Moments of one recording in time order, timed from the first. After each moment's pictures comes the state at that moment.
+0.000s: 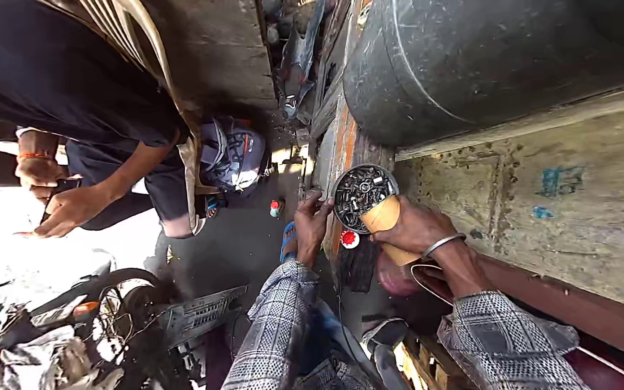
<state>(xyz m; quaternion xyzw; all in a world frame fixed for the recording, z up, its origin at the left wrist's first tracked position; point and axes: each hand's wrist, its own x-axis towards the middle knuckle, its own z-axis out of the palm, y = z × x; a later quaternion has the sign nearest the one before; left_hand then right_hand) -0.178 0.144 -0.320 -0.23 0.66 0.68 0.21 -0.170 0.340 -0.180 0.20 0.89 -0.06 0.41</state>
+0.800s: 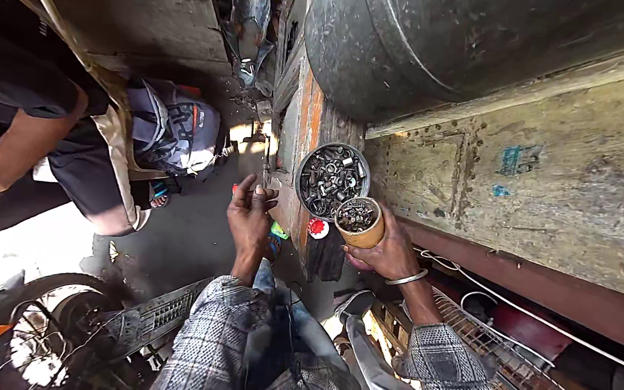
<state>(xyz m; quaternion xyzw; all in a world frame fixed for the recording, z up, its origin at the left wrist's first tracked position) -0.181 0.106 -0.308 -0.23 0.63 0.72 0.18 -0.070 0.349 -0.220 0.23 0.92 -0.27 0.18</state>
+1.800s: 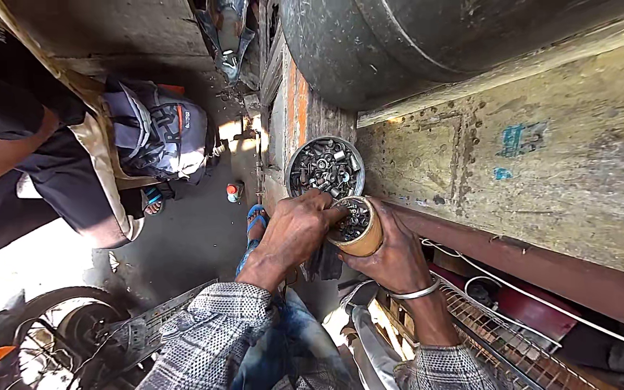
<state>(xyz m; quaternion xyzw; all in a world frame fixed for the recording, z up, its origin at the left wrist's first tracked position) -0.198 0.153 -0.251 0.45 0.80 0.39 0.10 -0.075 0.330 -0.186 0.15 0.96 -0.20 0.14</state>
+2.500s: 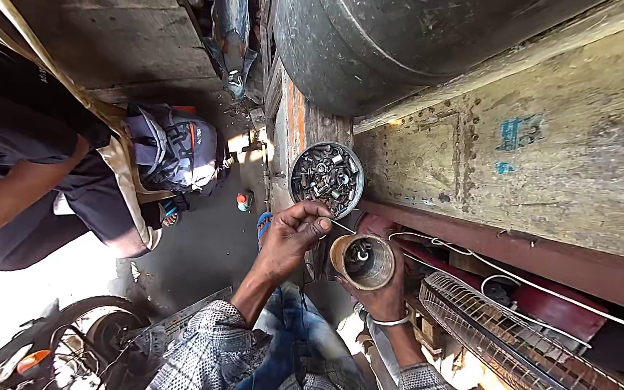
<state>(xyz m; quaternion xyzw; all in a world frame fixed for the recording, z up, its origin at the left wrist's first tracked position) -0.179 0.129 -0.228 0.02 0.44 0.80 0.40 0.005 0.282 -0.227 0.26 0.85 -0.44 -0.12</state>
